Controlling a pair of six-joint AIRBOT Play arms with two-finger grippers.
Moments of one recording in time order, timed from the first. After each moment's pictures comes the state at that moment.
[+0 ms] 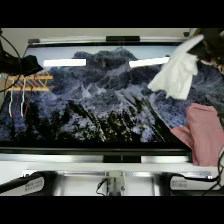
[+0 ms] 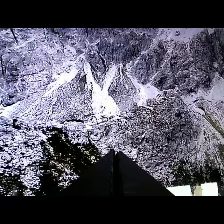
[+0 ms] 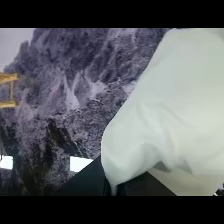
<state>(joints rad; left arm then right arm) 0.07 -1.30 1.61 1.17 -1.21 -1.50 -0.35 -1.51 2.11 -0.86 1.66 1.69</state>
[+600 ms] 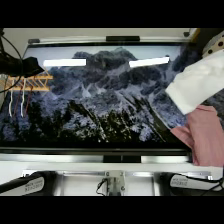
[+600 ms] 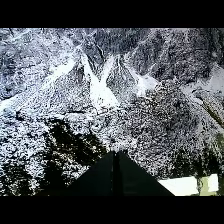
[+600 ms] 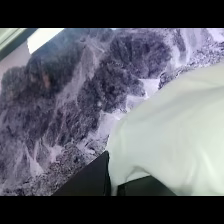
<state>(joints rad) 0.07 -1.30 1.61 1.17 -1.24 -1.49 -0.53 -1.48 2.12 -0.94 1.54 1.68</state>
